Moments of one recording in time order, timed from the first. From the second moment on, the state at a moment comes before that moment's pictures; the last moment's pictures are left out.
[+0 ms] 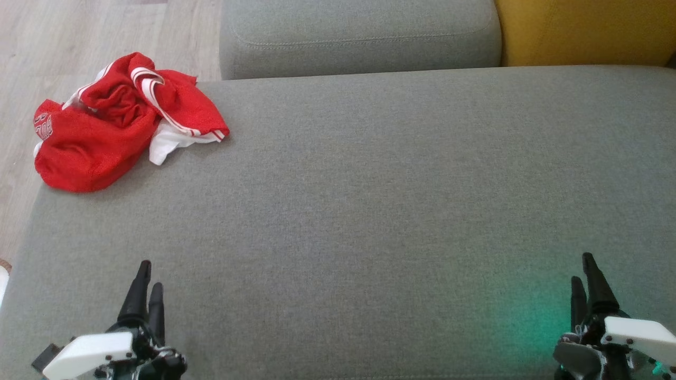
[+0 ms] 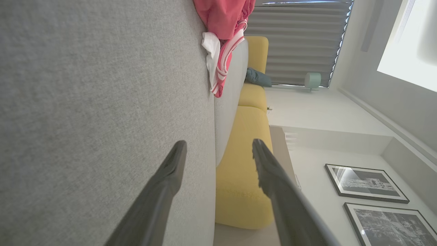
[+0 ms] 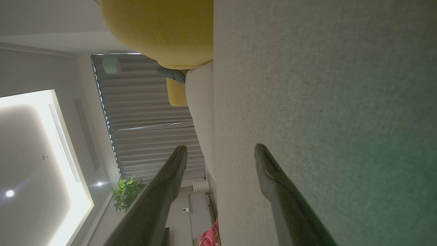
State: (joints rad) left arm 0.02 0.03 0.07 0.34 -1.60 -0.12 0.08; right arm 0.01 -0.04 -0.11 0.36 1.59 0.12 0.09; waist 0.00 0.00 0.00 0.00
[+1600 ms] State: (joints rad) left arm 0.02 0.03 -0.06 0.18 -0.93 -0.04 -0.06; right arm 0.01 -0.04 -0.02 0.24 0.99 0.12 -0.05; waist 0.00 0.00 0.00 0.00
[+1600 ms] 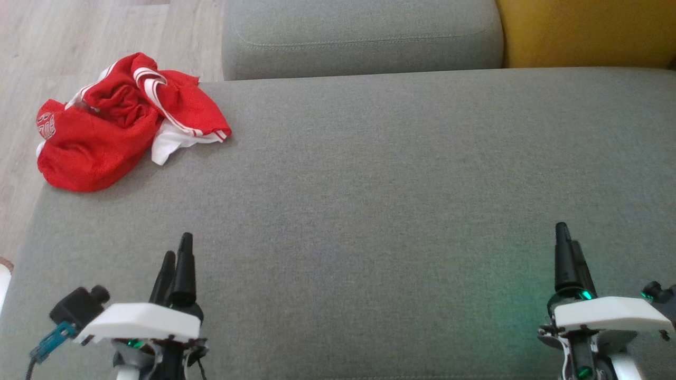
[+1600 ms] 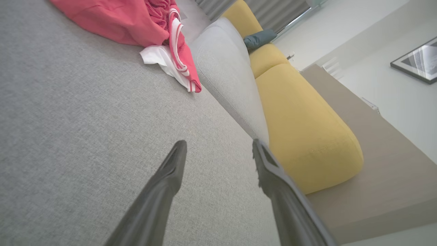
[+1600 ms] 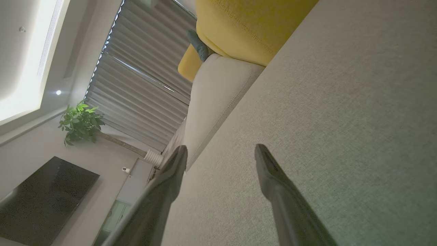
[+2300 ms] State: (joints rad) left arm 0.02 0.04 -0.12 0.17 -0.63 0.00 -0.12; right arm -0.01 -0.04 0.02 0.24 0.70 0.12 -0.11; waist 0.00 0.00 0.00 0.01
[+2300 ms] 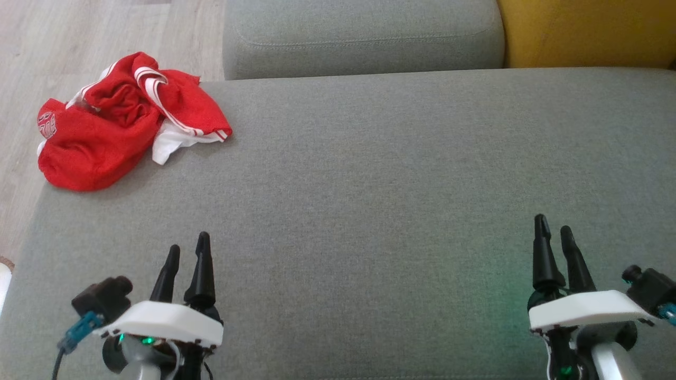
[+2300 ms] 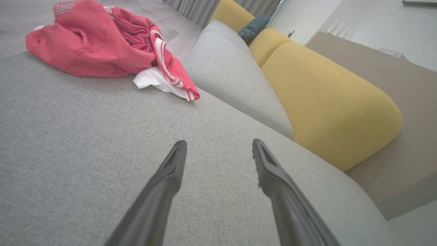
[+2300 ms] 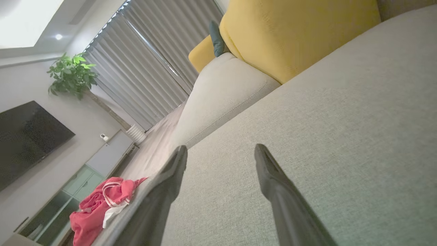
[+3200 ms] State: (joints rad) left arm 0.05 0.05 -0.18 0.15 -0.29 0.03 -0.20; right arm -0.01 -0.04 0.06 0.27 0.32 0.12 -0.20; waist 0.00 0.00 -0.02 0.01
